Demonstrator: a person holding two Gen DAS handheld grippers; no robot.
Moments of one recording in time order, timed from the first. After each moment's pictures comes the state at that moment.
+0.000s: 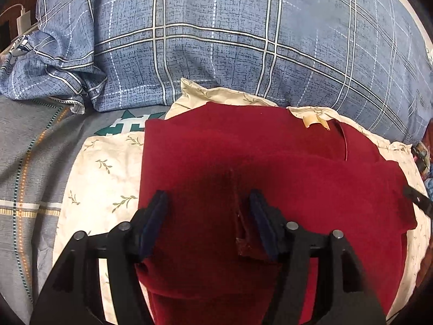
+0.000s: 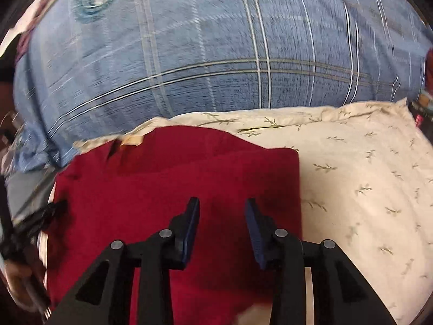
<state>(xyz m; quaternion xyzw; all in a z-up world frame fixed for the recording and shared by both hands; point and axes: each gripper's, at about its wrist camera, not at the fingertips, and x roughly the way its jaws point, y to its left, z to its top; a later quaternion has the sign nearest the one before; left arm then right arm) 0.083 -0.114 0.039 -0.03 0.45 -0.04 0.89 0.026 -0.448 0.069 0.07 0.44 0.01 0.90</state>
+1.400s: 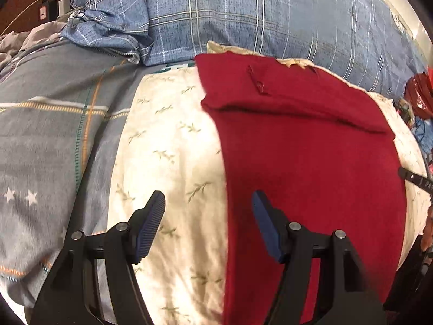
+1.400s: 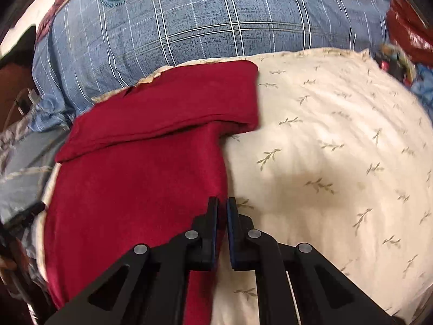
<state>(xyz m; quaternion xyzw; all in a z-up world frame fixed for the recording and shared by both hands) -0.077 -0.056 0.043 0.00 0.47 -0.05 0.88 -0.107 -0.459 0.040 0.12 0.45 0.01 0.89</state>
